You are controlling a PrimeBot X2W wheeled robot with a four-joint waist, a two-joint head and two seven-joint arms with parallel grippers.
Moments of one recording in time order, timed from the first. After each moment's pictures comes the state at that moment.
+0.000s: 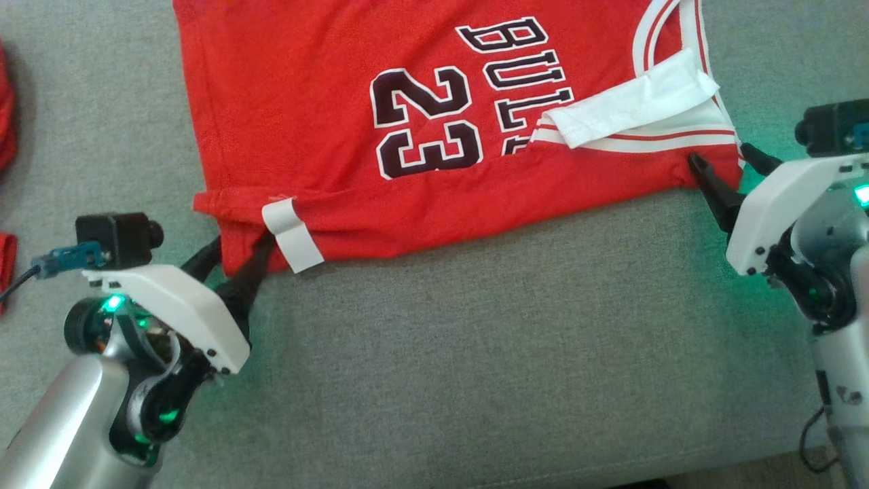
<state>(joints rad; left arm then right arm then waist) -0.26 0.48 -0.38 -0.11 -0.86 0.13 0.53 -0.43 -0.30 0.10 0.19 0.38 0.12 0.64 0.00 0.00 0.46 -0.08</state>
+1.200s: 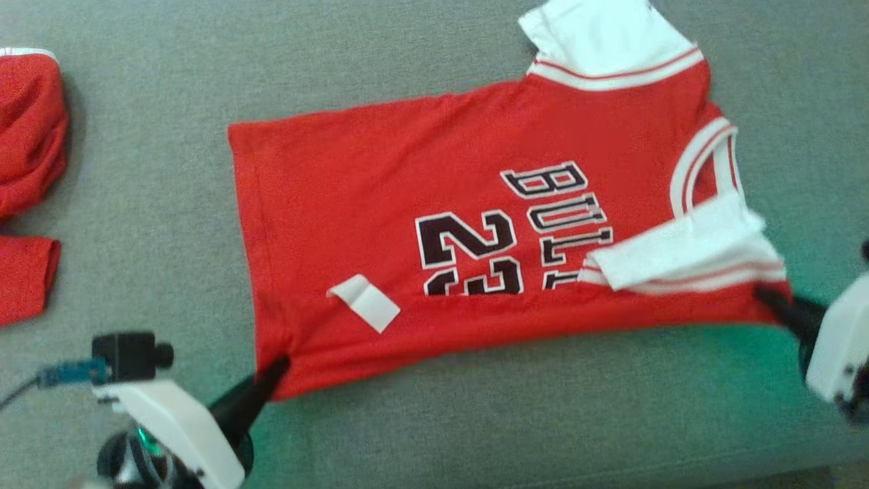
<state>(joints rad) 0.05 0.53 -0.32 -0.29 -1.12 0.09 0.61 -0.07 -0.34 -0.14 -0.19 0.62 0.12 1.04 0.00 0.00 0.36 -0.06</state>
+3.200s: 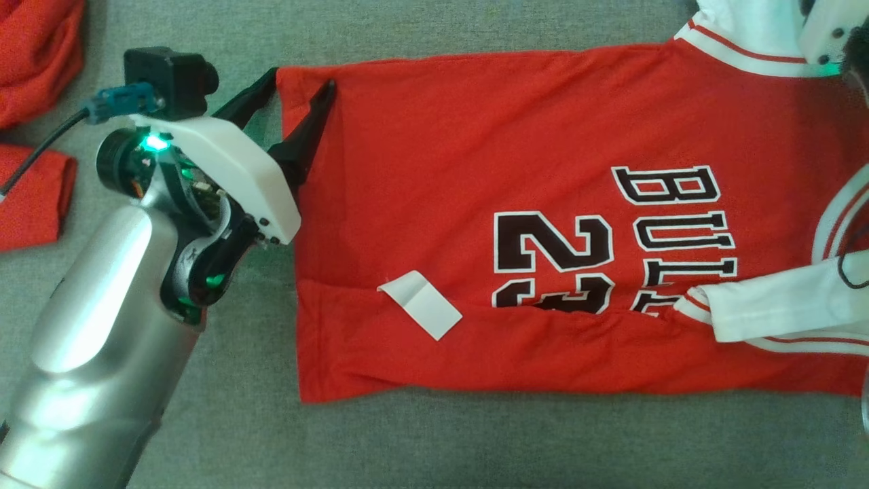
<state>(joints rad) -0.67 0.37 -0.49 0.09 -0.75 0.03 0.50 -0.98 -0.30 0.04 0.57 0.19 0.12 0.58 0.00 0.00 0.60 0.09</state>
